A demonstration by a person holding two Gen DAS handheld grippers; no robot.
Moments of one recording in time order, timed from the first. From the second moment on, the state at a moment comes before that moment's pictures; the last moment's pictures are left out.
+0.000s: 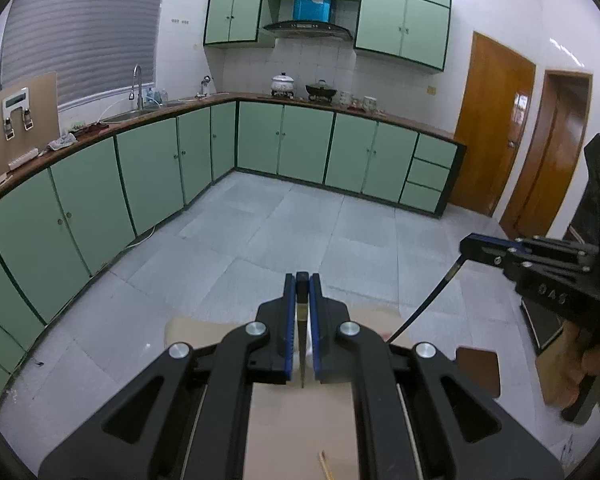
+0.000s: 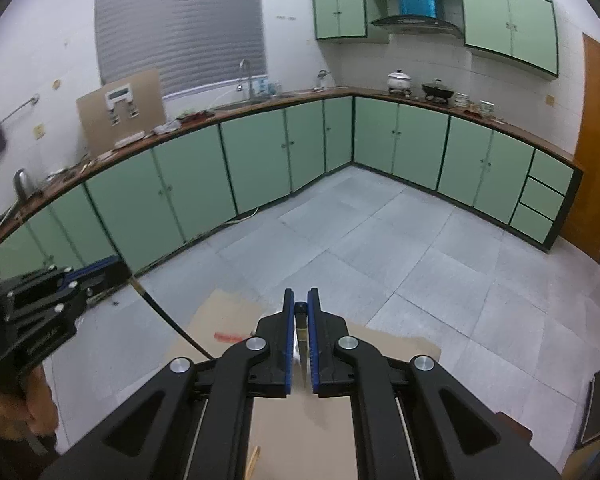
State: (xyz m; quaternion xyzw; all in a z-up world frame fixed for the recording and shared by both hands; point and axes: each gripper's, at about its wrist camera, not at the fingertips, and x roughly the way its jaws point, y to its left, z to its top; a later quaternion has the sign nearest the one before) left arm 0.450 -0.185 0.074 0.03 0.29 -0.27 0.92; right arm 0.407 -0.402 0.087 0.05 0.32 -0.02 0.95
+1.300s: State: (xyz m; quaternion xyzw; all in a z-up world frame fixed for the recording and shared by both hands) left arm 0.339 -0.074 -0.068 0.05 0.21 -0.22 0.95; right arm 0.225 -0.392 -0.083 0.00 0.24 -0.05 0.97
